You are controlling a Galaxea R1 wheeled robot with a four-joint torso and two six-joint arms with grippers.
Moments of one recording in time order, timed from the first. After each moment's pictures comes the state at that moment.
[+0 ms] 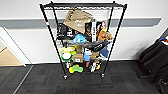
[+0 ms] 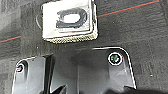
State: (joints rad) left arm 1.14 2.87 -2.52 -0.05 -0.02 -0.10; right arm -1.28 2.88 -2.54 0.07 0.18 -0.03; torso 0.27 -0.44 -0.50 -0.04
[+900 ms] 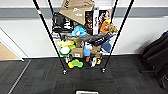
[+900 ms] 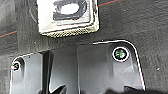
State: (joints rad) left arm 1.04 2.93 -2.59 -0.06 0.06 -0.10; right arm -1.26 2.89 -2.51 0.07 0.17 -0.03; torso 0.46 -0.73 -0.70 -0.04
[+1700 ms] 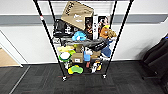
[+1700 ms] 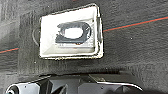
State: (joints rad) left arm 1.05 2.93 -2.59 -0.06 0.06 -0.10; right arm -1.20 2.89 -2.52 0.07 0.14 -0.03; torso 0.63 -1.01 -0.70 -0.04
